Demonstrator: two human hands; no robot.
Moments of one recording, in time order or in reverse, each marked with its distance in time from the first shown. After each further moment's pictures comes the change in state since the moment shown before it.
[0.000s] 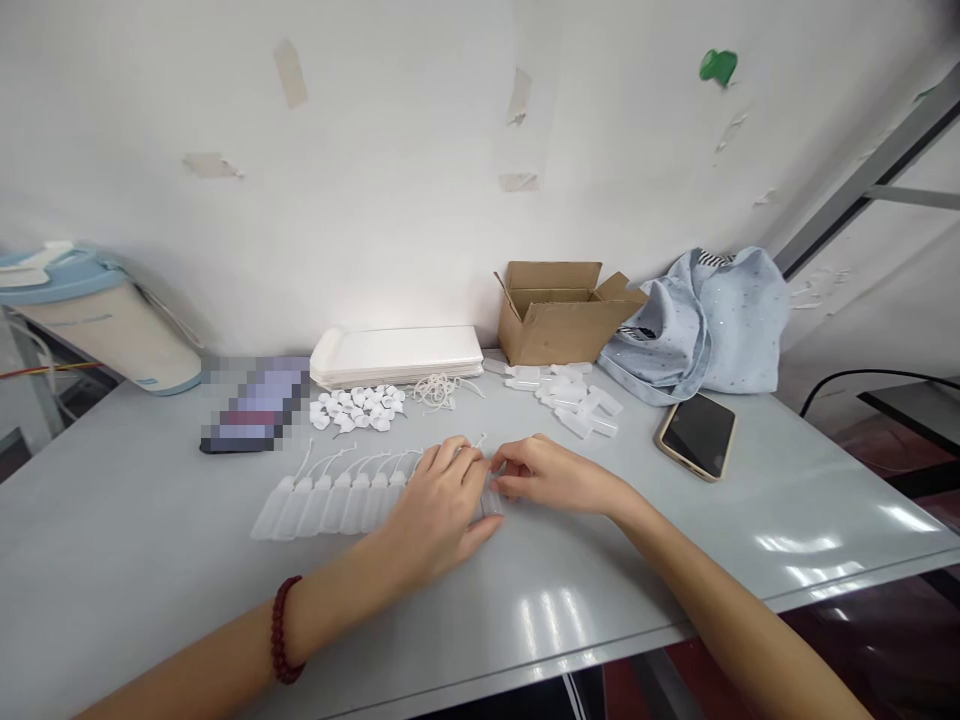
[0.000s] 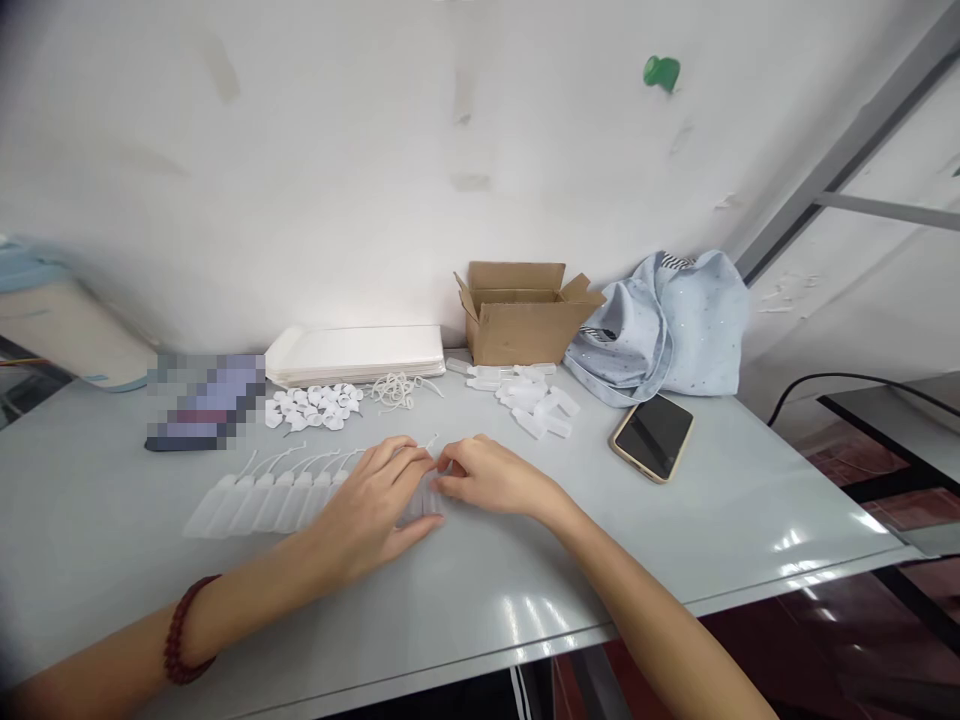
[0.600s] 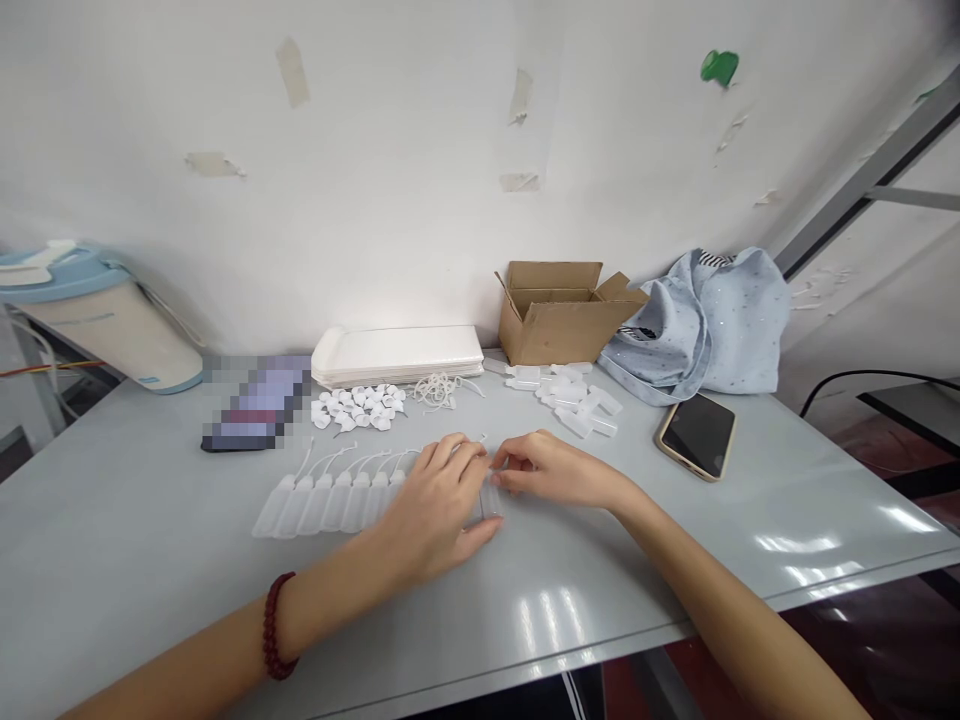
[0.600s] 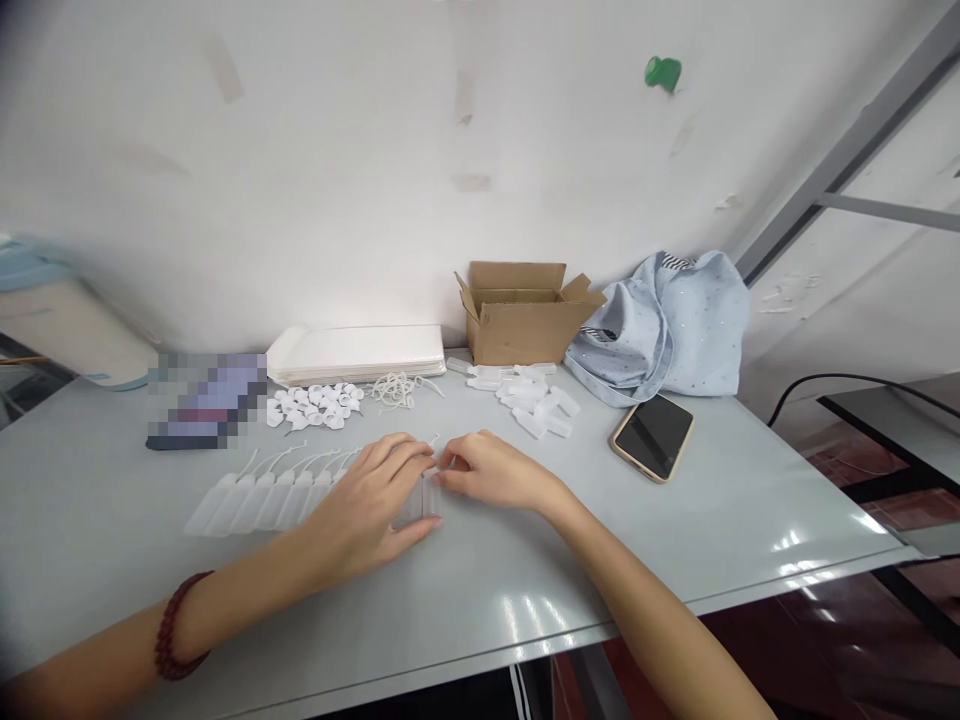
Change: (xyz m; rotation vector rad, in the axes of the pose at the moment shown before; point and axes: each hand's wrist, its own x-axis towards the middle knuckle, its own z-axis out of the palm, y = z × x) left_hand 0.000 -0.002 -0.007 -0.046 0.014 0.009; right_hand 0.000 0.001 -0.004 0.051 0.004 -0.012
